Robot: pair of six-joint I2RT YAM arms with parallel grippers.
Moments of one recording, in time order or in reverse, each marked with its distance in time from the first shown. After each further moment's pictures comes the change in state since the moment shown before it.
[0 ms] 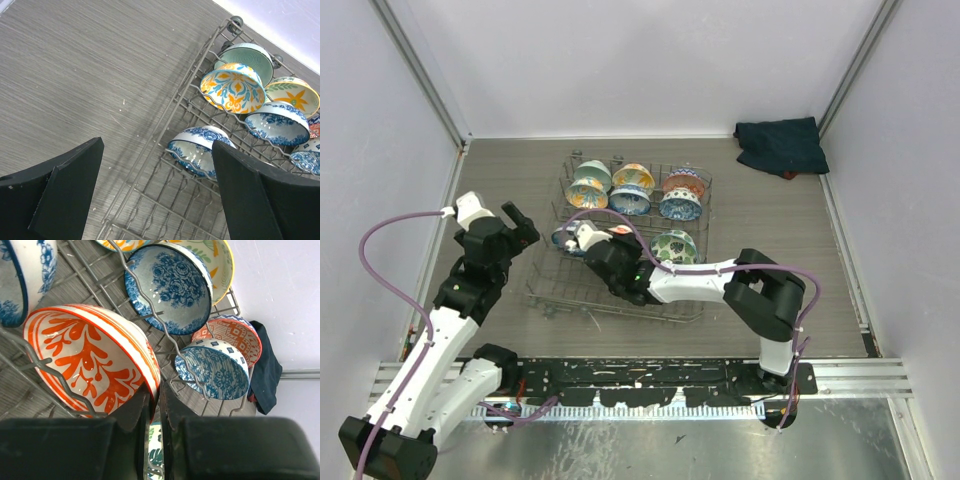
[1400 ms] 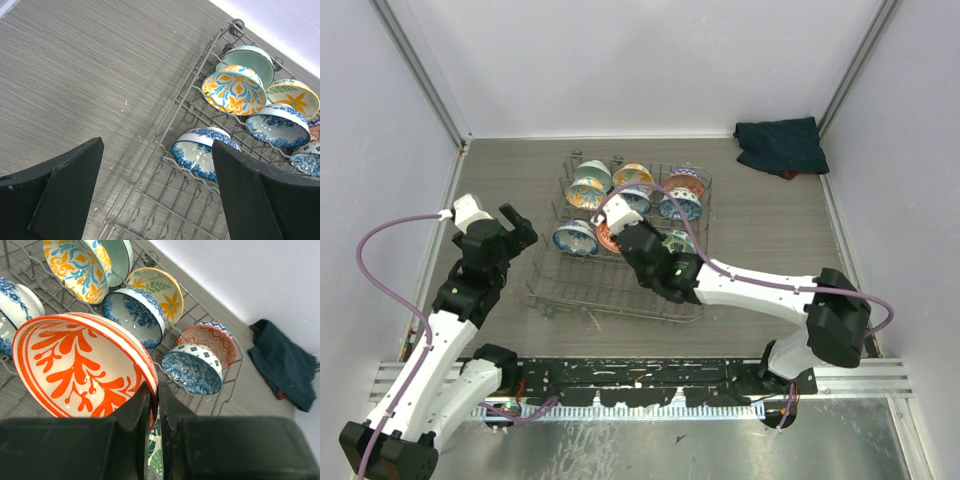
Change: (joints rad) left arm 0.011 -0.024 -0.014 0.000 0.000 -0.004; right arm -0.011 -0.351 -0.071 -0.045 -0.044 0.159
